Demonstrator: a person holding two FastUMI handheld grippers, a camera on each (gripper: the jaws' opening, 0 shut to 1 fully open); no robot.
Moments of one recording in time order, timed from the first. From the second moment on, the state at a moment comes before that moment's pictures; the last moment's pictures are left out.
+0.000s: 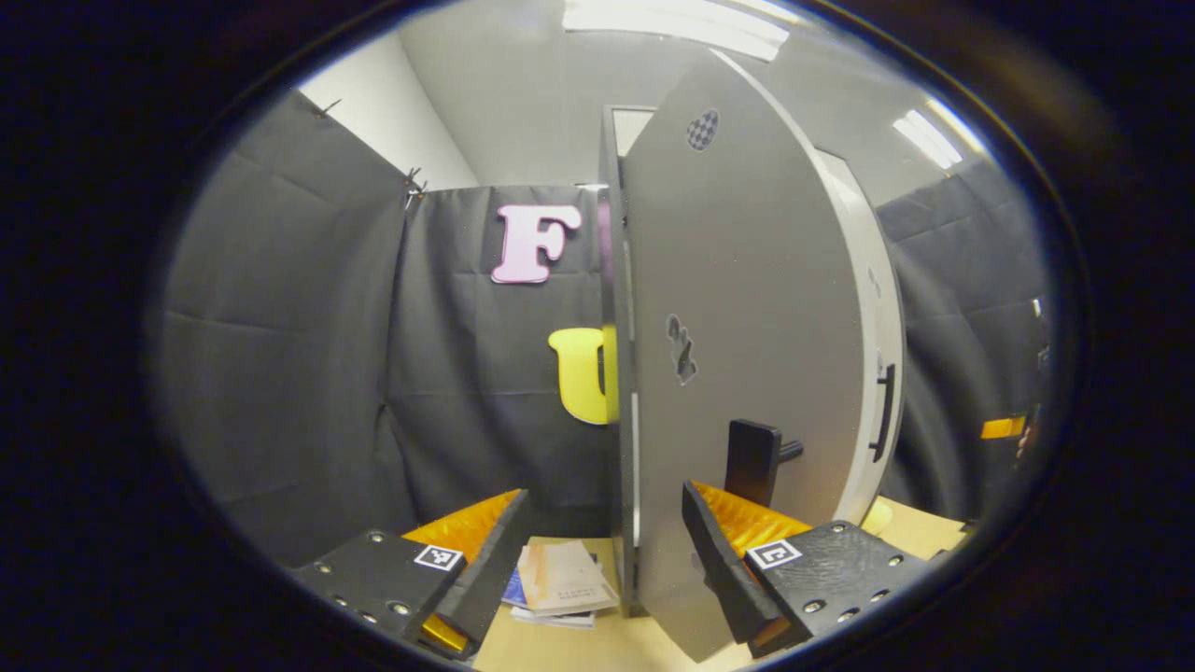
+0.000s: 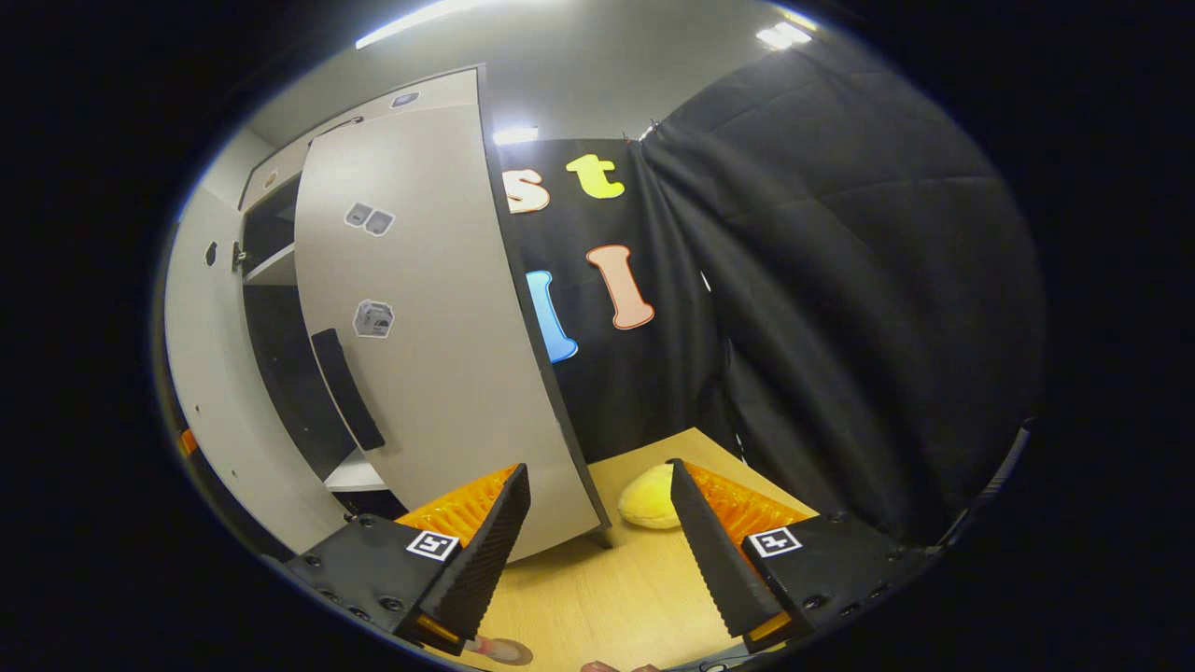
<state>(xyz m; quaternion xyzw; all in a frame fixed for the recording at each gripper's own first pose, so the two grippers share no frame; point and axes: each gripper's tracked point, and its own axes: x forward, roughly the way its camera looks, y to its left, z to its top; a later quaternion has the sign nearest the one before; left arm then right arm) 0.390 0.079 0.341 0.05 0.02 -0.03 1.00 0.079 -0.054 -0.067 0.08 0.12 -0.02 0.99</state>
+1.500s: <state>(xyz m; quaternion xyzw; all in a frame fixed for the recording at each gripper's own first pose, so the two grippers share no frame) 0.358 0.006 0.379 -0.04 -0.03 0.04 1.00 0.087 -0.070 -0.071 0.05 0.13 0.12 0.98</state>
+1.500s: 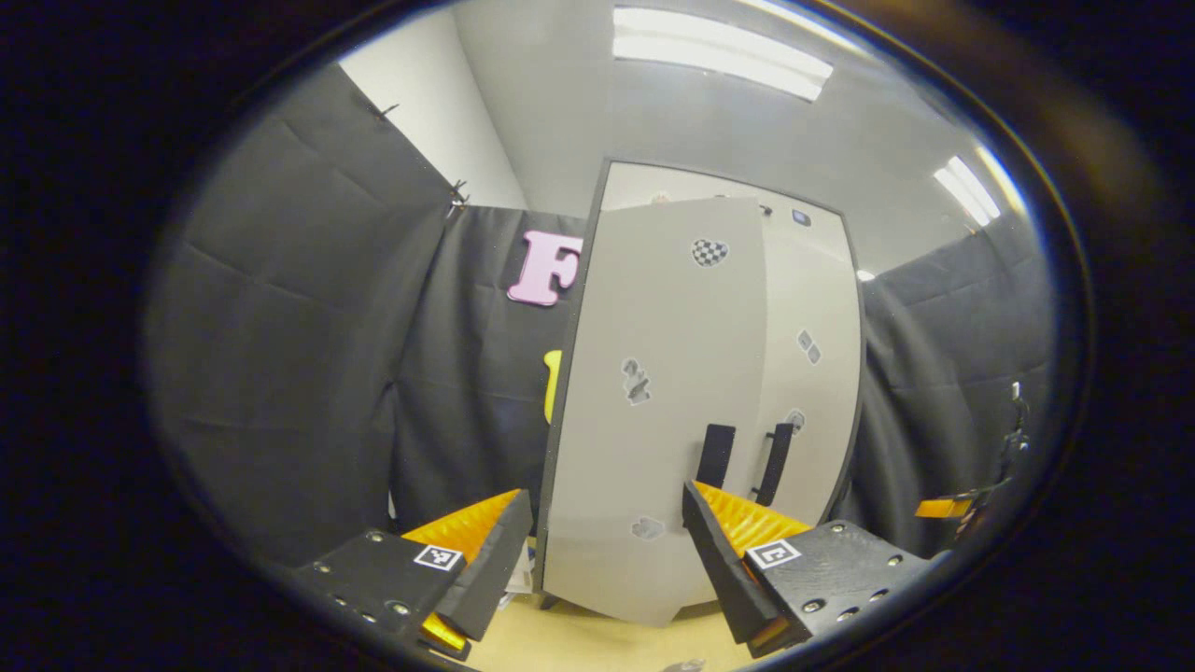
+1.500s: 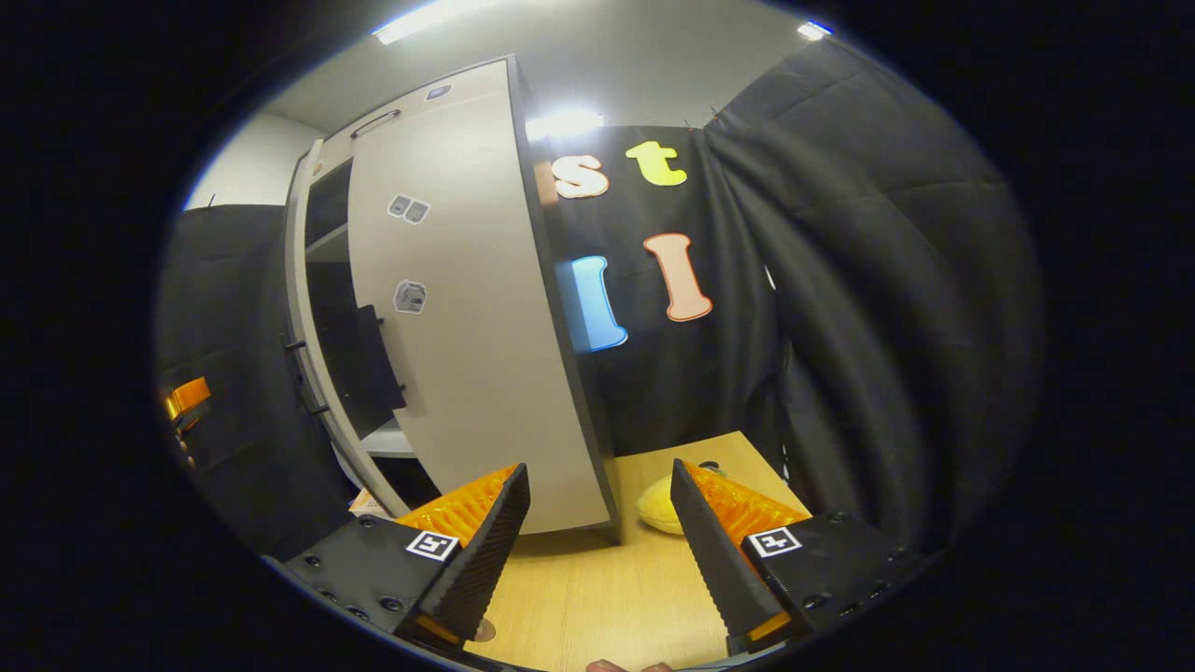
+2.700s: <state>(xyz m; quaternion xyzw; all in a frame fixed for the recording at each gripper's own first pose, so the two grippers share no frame) 0.260 0.085 0.399 0.00 -0.06 0.10 0.99 0.059 -0.031 -0.049 -0.02 0.07 0.11 0.99</state>
